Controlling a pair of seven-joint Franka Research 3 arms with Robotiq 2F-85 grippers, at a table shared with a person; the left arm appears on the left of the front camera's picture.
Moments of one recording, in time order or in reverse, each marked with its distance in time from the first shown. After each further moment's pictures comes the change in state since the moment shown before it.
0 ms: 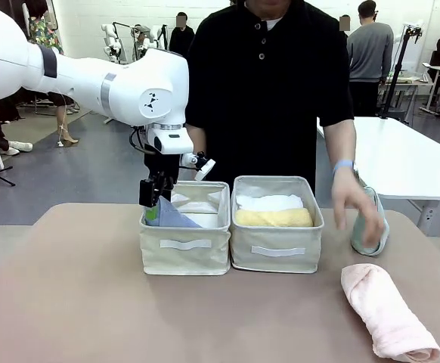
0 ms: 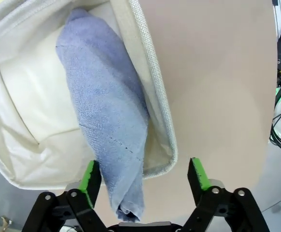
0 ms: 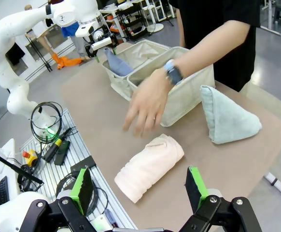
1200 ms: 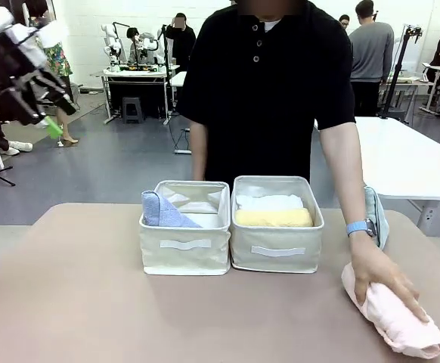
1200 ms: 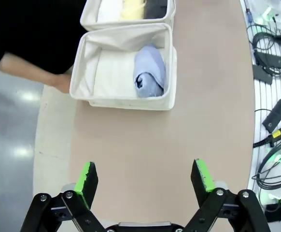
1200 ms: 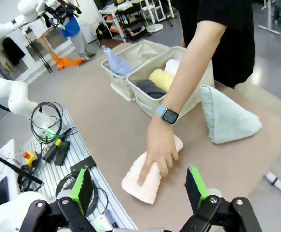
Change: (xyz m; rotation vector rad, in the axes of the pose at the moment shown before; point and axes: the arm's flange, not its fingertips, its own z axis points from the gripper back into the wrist) left arm -0.262 -0.149 0.140 0.320 -0.610 0.330; right arm -0.001 -0.001 0.001 -0.001 -0.001 -0.004
